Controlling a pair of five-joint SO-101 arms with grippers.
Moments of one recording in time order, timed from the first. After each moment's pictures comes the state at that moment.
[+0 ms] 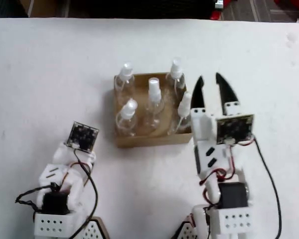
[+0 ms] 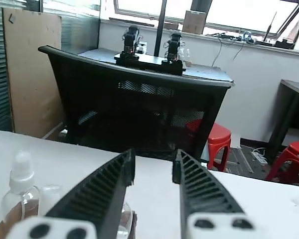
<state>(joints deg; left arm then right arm) -3.9 -103.7 97.1 54.5 -14.4 -7.6 -80.0 64.4 21.4 9.7</state>
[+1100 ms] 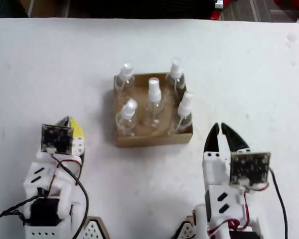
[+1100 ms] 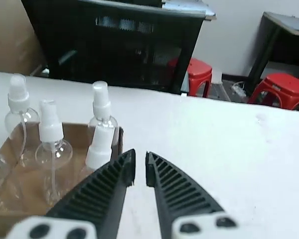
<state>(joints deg) -7.8 -103.8 82.8 53.2 -7.3 -1.7 -103.2 57.6 70.2 9.7</state>
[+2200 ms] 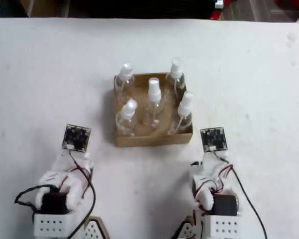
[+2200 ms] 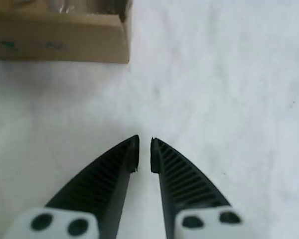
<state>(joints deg) -5.8 -103.9 97.0 69.1 -7.3 -1.7 -102.6 96.4 70.5 9.8</state>
